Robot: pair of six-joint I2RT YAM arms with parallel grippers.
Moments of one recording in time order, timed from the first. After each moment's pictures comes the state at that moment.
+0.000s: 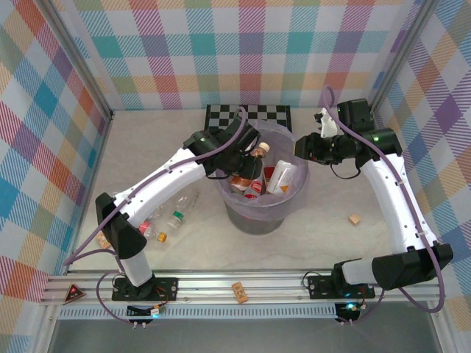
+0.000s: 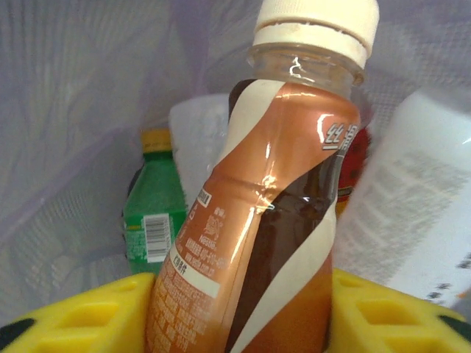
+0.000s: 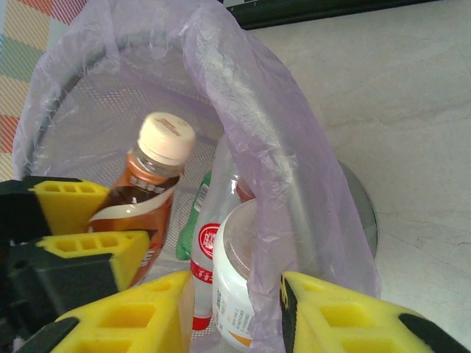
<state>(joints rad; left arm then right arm) -0.85 1.74 1.83 -1.09 -0.07 -0.49 0.22 1.34 1.58 -1.15 -0.48 0.33</state>
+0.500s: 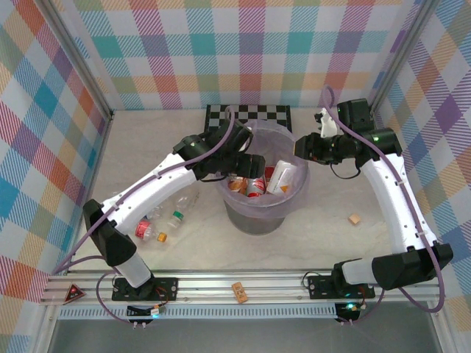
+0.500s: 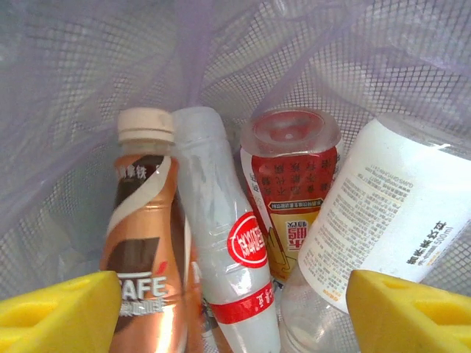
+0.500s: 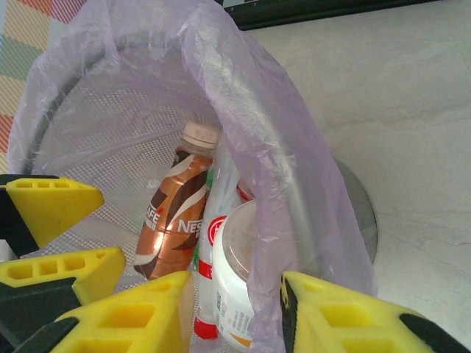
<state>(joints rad) -0.85 1.65 1.76 -1.00 -0.06 -0.54 0.22 1.34 1.58 -1.15 -0.48 0.33</state>
